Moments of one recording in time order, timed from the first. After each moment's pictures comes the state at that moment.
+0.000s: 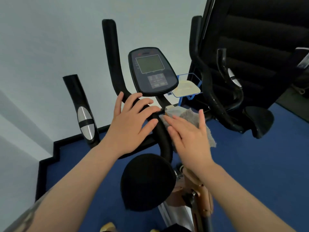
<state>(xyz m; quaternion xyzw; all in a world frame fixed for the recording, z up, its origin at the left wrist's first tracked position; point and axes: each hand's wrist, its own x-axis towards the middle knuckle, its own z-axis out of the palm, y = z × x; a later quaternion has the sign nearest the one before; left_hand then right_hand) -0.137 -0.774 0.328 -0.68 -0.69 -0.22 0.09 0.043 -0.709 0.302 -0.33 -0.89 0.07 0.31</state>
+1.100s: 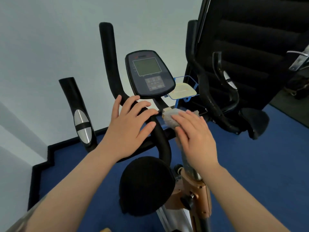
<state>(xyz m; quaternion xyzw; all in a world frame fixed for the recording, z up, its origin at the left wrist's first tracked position) -0.137 -0.775 0.328 -0.68 -0.69 -0.22 0.10 0.059 -0.692 0.298 -0.36 -0.86 0.07 0.34</state>
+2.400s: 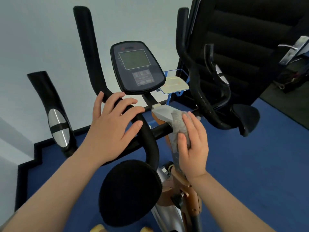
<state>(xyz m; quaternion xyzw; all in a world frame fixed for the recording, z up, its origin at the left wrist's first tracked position) -0.134 -0.774 0.329 -0.67 -0.70 -0.22 0.09 0.067 -0.700 0.269 -0.38 -0.78 0.15 0.48</state>
